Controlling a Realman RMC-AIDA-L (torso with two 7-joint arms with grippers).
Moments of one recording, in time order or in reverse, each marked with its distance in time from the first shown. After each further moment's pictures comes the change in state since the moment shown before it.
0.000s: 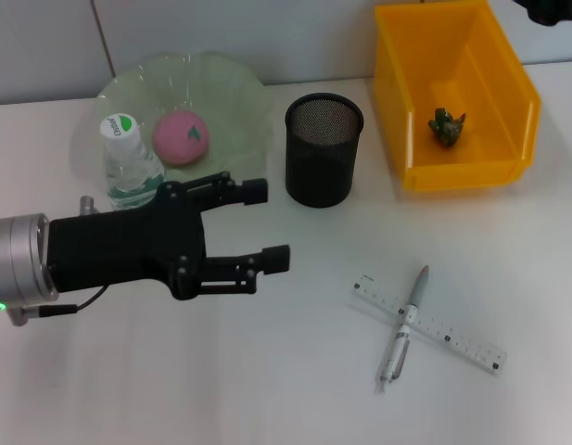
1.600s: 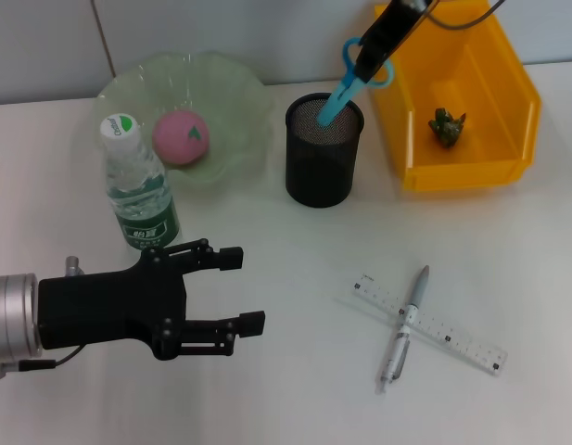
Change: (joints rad) left arm 0.057 -0.051 -0.185 0.000 0.297 0.028 -0.007; right arm 0.711 -0.051 -0.444 0.205 -1.059 0.091 0.774
